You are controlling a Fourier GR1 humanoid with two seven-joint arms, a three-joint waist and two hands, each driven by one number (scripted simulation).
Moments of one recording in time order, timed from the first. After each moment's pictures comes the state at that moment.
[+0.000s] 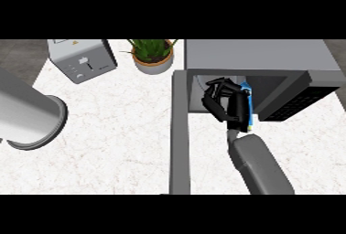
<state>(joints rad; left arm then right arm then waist) 0.40 0.11 0.55 -1.98 0.45 -0.59 -0.11 -0.46 0.00 0.17 -1.06 -0.15 -0.52 -0.32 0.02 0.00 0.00</state>
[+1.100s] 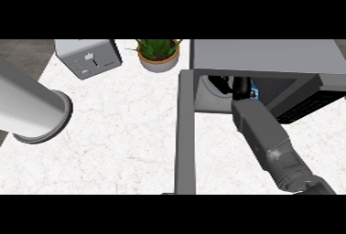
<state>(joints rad) 0.31 0.12 0.57 -1.88 0.41 -0.62 -0.12 -0.94 -0.07 -0.07 -0.28 -0.10 -0.53 -0.76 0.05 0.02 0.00</state>
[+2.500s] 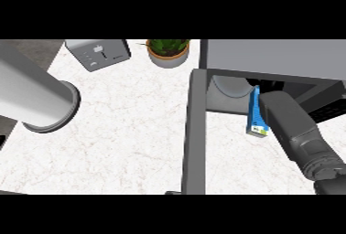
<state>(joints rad) 0.22 0.15 0.54 -1.78 0.36 -0.65 -0.15 -1.02 -0.23 -0.09 -0.08 0.00 -0.83 -0.70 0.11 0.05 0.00</state>
